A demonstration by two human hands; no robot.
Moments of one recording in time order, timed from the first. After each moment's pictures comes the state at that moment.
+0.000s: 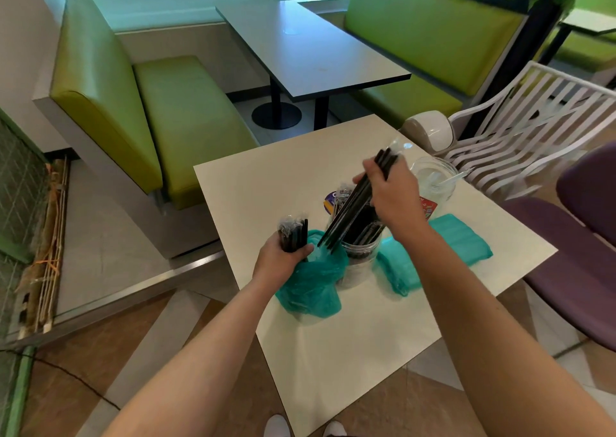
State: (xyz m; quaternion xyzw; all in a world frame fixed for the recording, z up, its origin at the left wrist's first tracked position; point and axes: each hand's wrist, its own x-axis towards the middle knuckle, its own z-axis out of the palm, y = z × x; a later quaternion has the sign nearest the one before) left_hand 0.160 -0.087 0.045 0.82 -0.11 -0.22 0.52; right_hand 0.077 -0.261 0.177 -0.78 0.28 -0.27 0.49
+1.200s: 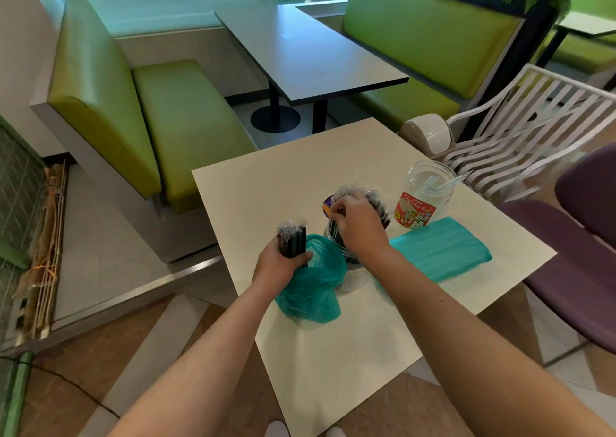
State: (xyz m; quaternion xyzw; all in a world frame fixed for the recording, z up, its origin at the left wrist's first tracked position) left_hand 0.158 -0.090 0.051 0.81 -0.11 -0.23 0.52; right_hand 0.096 -0.247 0.111 -0.92 0.24 -0.14 0.28
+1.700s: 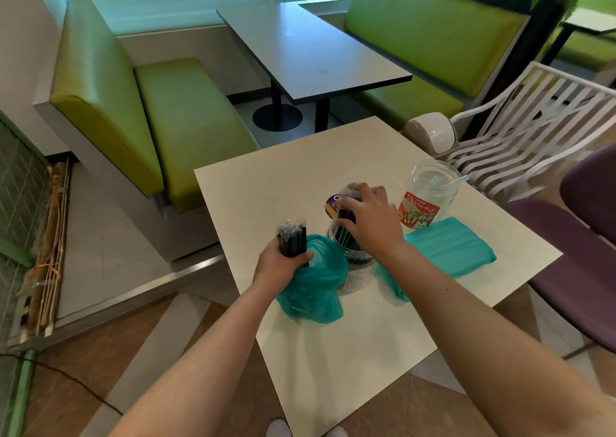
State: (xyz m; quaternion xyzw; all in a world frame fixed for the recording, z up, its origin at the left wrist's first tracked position) left_hand 0.162 -0.088 0.048 0.81 -0.10 -0.24 0.53; right_hand 0.091 -0.274 0.103 -0.98 0.18 -0.11 0.07
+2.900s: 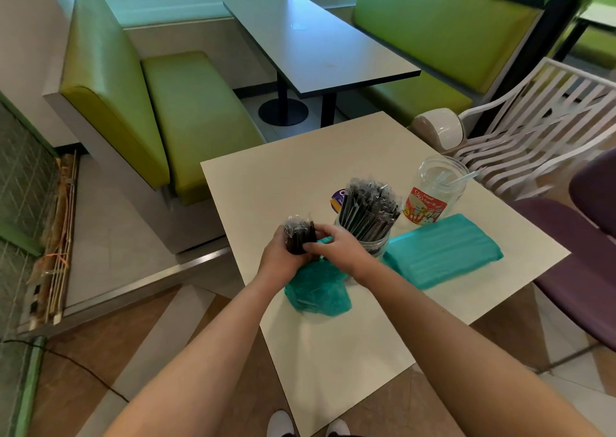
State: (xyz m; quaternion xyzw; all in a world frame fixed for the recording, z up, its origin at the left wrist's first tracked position) left_hand 0.165 -0.081 0.038 0.80 -0.13 -0.22 0.55; right_hand 0.090 -0.204 0.086 -0.77 0.22 0.02 0.60
